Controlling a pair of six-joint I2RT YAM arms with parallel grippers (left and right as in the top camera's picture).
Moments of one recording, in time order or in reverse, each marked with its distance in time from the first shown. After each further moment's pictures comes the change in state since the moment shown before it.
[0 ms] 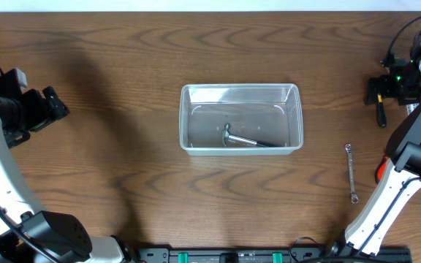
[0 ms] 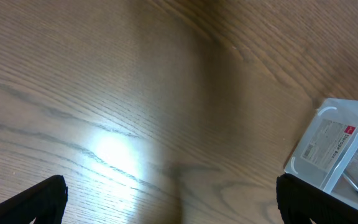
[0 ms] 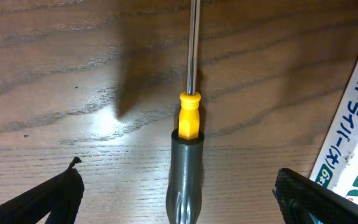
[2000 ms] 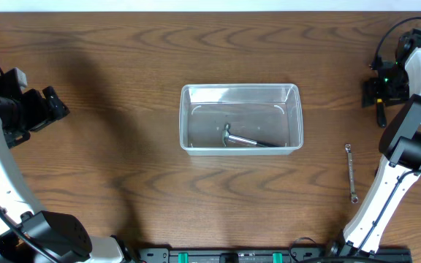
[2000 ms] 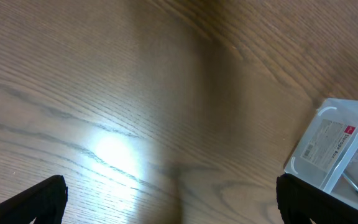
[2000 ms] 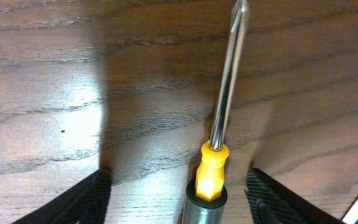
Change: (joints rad) left arm 0.000 0.000 0.000 0.000 0.000 0.000; right arm 0.041 0.070 0.002 0.049 0.056 0.010
